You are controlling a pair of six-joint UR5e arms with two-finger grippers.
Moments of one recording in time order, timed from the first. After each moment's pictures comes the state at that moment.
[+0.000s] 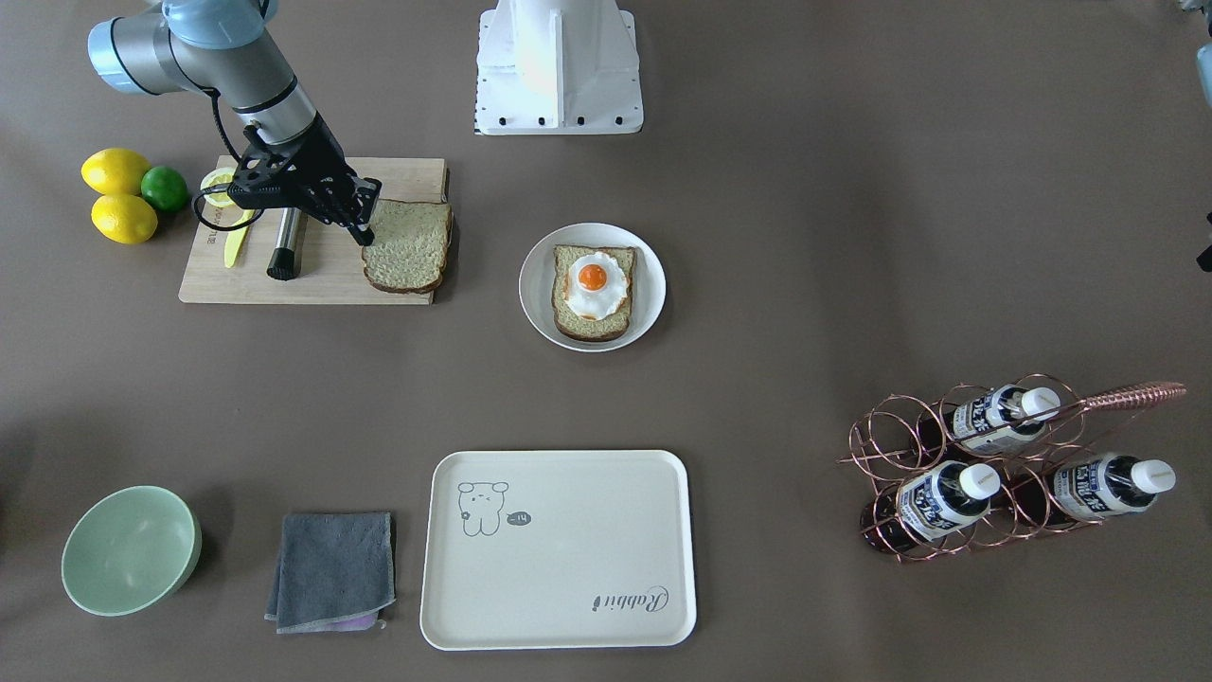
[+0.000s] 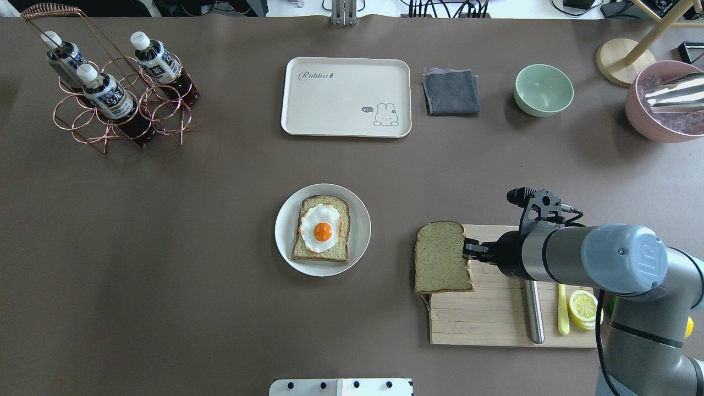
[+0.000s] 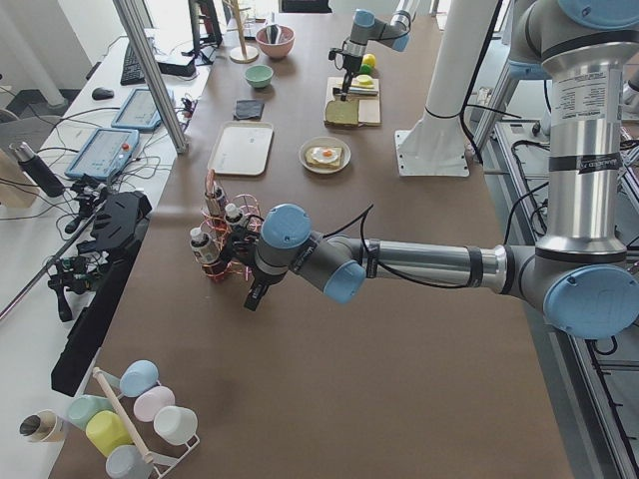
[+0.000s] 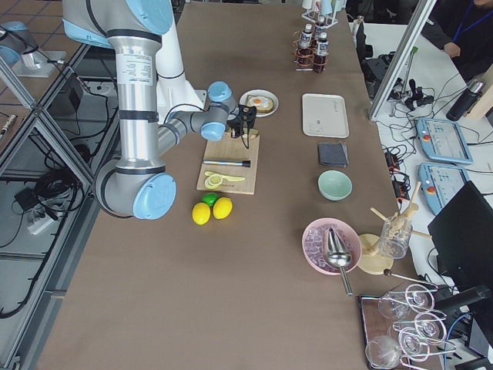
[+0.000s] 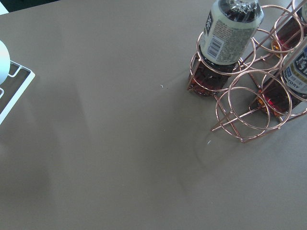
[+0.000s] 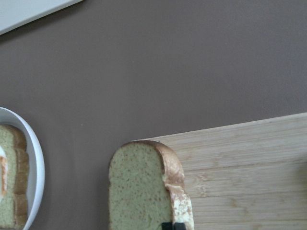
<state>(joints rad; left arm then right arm) -1.47 -1.50 -1.67 -2.13 -2.37 -0.18 0.41 -1.54 2.03 -0.97 1.70 1.54</state>
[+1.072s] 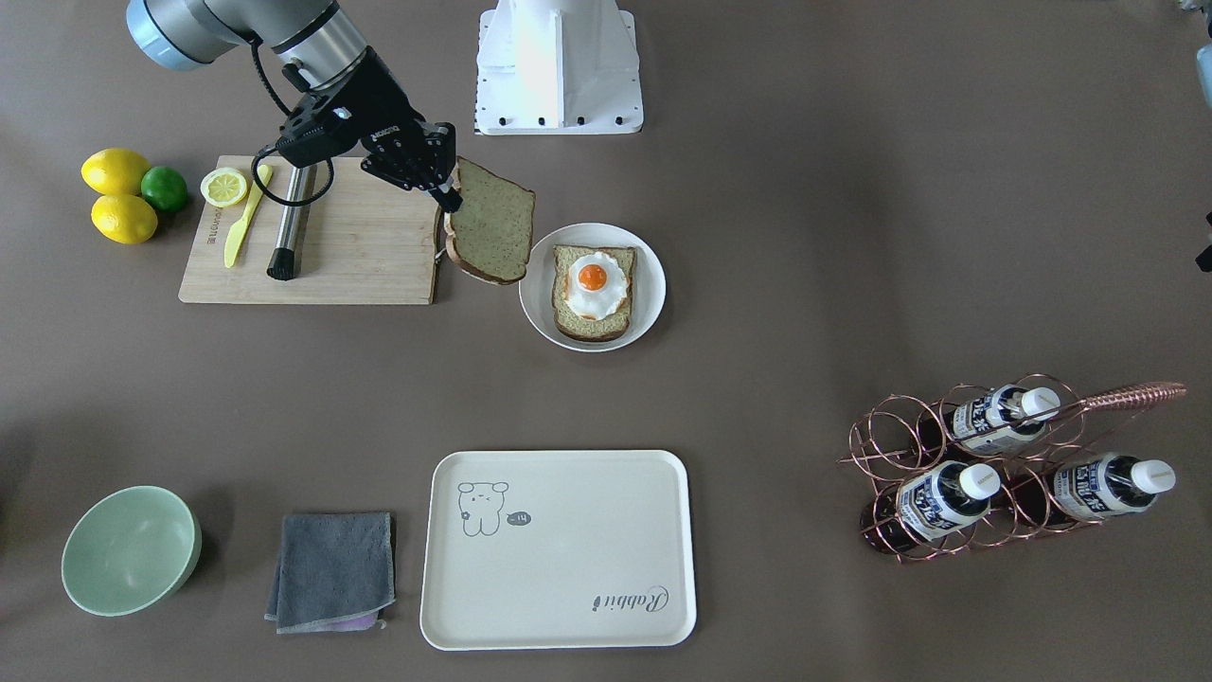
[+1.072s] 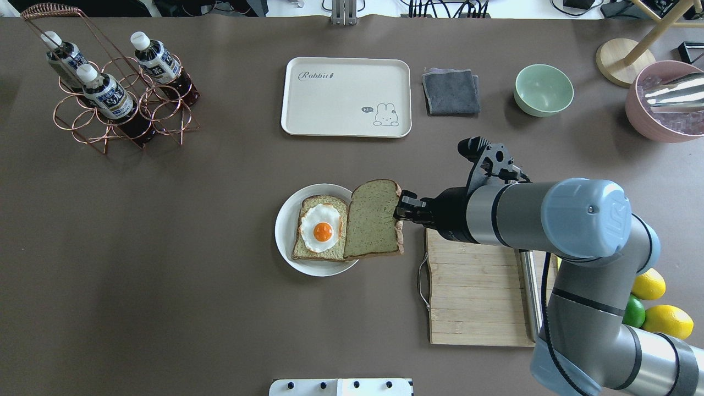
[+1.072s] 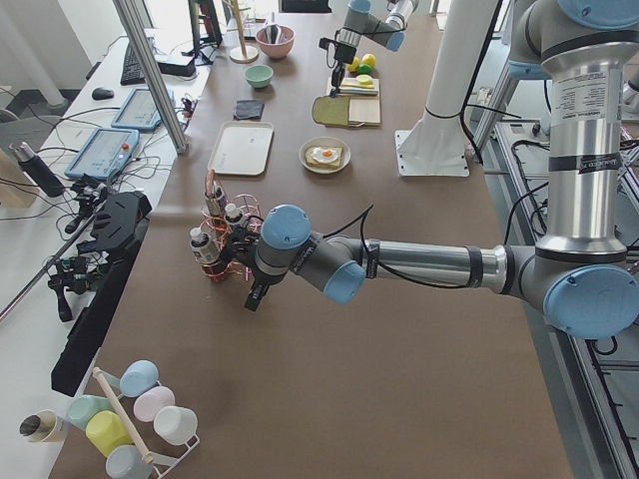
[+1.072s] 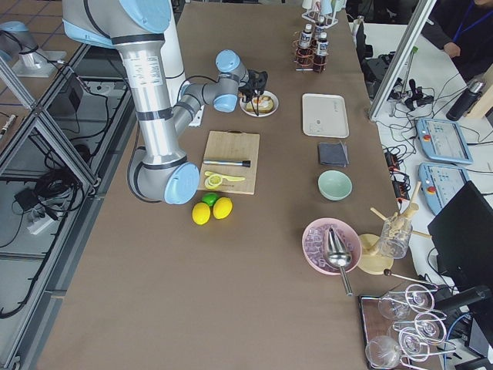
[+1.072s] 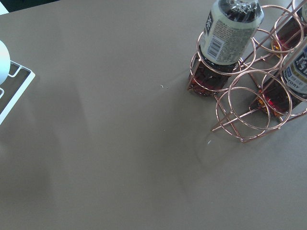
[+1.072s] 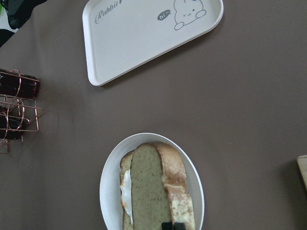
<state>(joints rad) -1.47 -1.50 -1.67 -2.13 -2.37 -0.19 0.46 -1.28 2.04 -1.01 1.71 1.65</state>
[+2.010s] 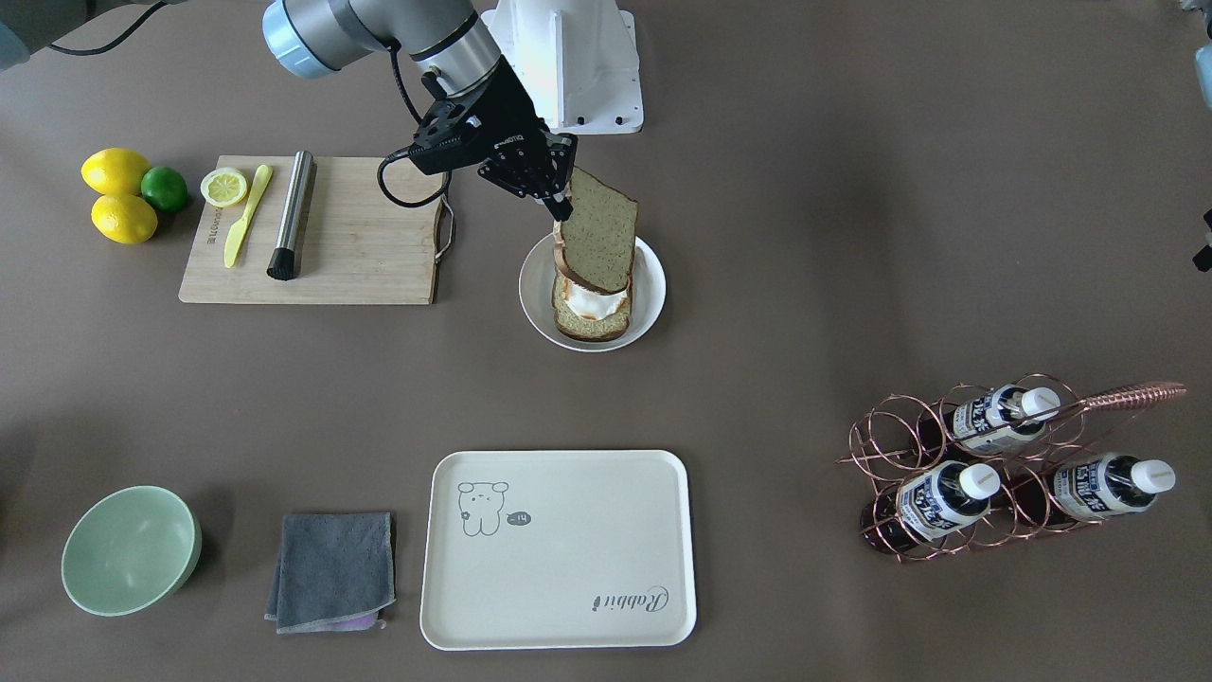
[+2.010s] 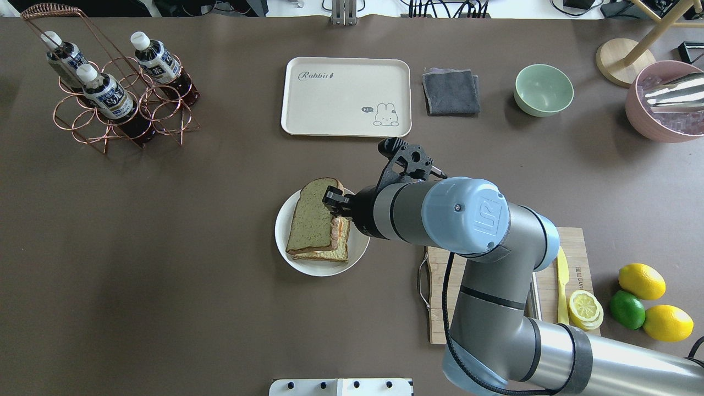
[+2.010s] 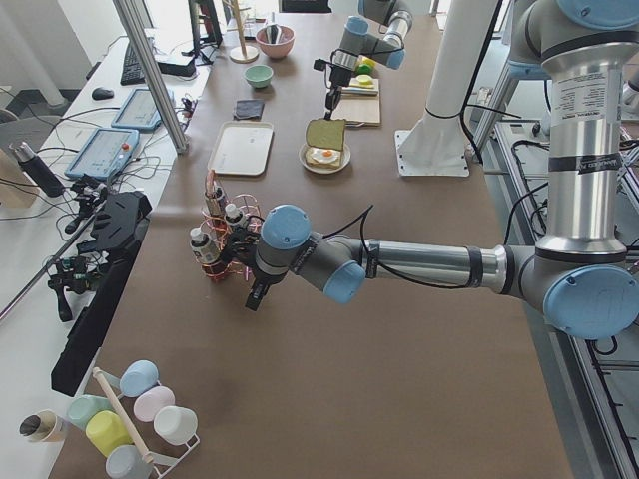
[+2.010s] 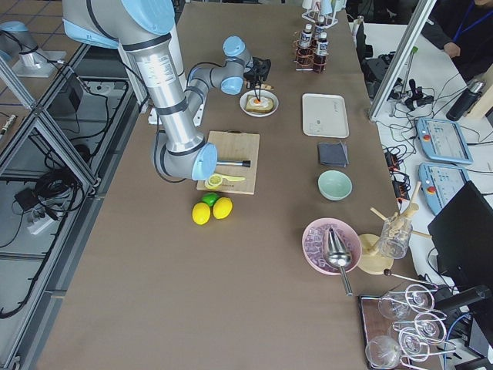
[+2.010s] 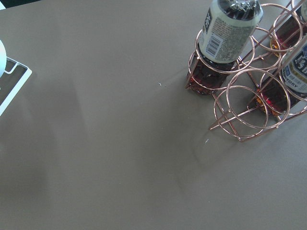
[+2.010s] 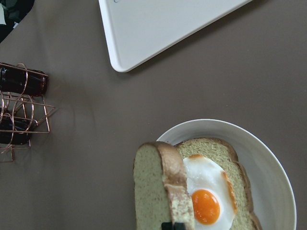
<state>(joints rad) -1.46 -1.50 -1.67 -2.13 -2.38 -0.19 0.40 -1.02 1.86 -1.12 1.63 1.72</state>
